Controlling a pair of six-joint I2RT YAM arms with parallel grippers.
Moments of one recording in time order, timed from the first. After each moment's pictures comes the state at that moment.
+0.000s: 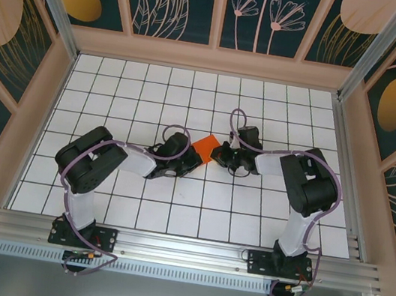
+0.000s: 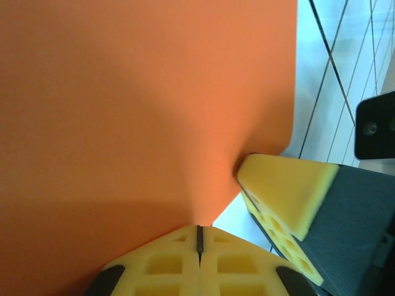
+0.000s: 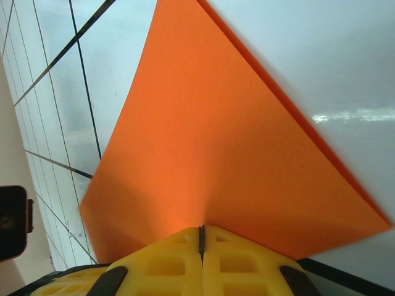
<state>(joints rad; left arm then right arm) -0.74 1.86 0.77 0.39 0.17 -1.37 0.46 1.88 0.84 0.18 -0.55 0.85</state>
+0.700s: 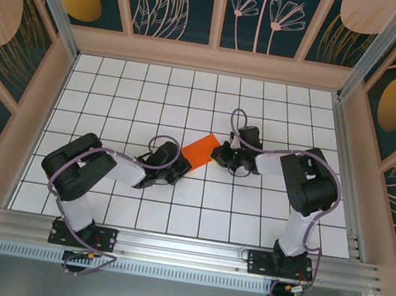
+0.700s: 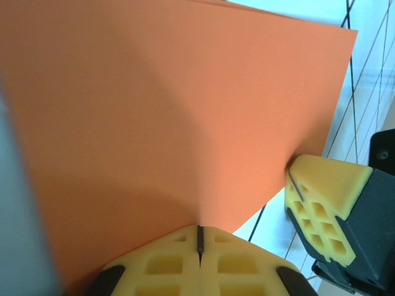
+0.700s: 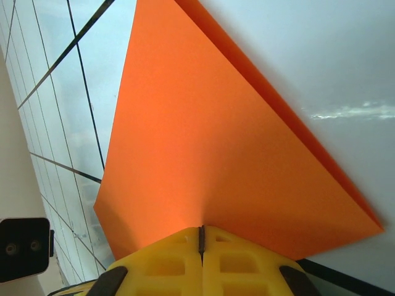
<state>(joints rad) -0.76 1.74 0.59 0.42 0.05 -1.52 0.45 1.89 0.84 0.18 -0.56 0.86</state>
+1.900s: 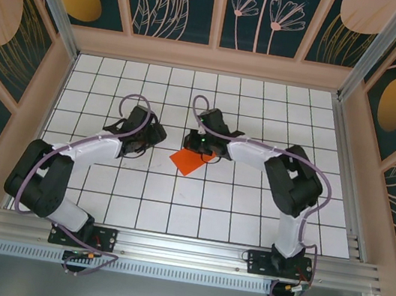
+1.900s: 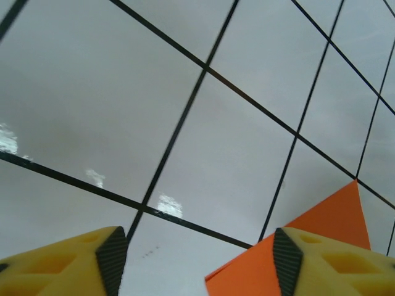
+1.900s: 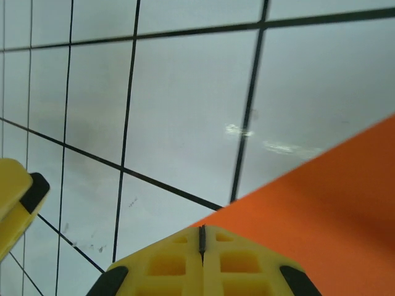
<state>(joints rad) -0.42 1.50 0.81 -0.20 -0.04 -1.00 0.73 1.97 1.24 -0.13 -0.29 0.72</state>
